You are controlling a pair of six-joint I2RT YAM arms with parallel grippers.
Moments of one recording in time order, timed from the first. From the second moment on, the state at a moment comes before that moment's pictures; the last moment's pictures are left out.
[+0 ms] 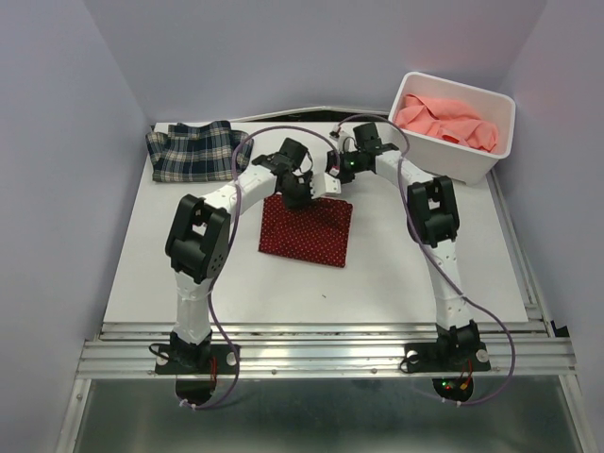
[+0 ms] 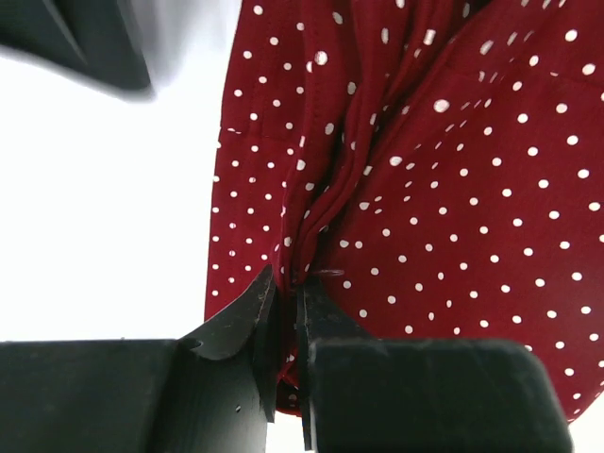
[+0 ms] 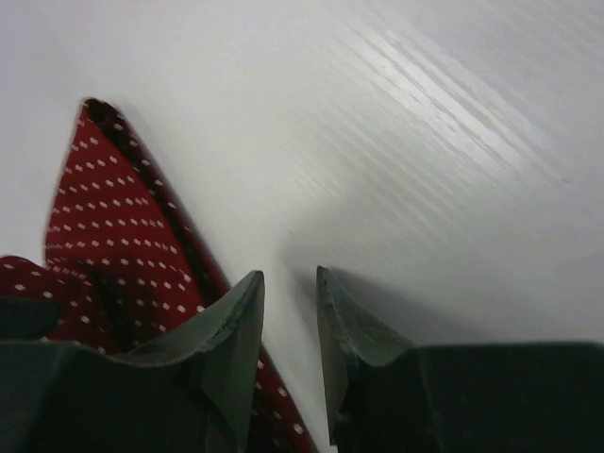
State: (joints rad) left arm -0.54 2.02 1.61 -0.66 0.30 0.94; right arm 0.31 2.49 2.10 -0.50 -0.66 0.06
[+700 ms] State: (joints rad) left arm -0.53 2.15 1.74 -0.62 0.23 0.91; right arm 0.35 2.53 2.07 -0.48 -0.85 -0.02
